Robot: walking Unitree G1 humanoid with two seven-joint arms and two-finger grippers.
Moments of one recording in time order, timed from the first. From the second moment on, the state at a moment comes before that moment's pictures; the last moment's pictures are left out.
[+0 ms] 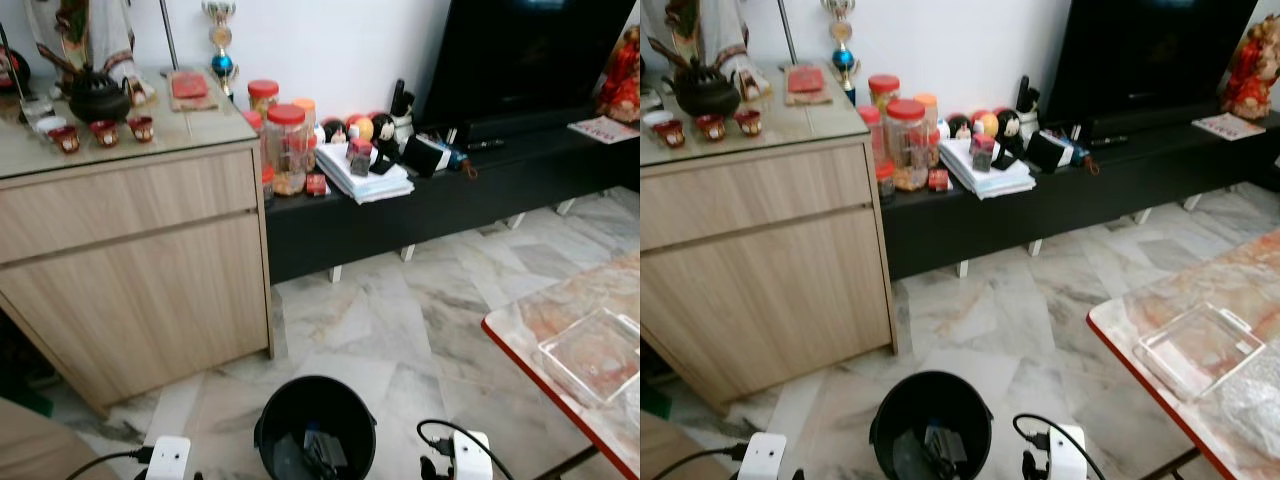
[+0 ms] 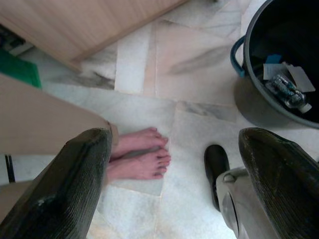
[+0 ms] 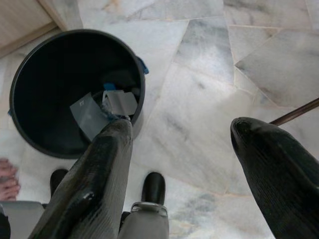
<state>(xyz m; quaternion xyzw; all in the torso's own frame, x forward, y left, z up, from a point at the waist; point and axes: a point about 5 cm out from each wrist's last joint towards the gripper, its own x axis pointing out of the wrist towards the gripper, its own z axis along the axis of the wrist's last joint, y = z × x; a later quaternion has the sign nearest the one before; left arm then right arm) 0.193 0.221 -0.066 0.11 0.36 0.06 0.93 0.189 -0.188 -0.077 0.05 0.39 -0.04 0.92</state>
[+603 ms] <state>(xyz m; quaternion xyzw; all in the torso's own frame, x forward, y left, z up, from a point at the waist) 0.179 0.226 -0.073 0.11 0.38 0.06 0.92 0.185 -0.182 -0.080 0.06 0.39 -0.03 0.92</state>
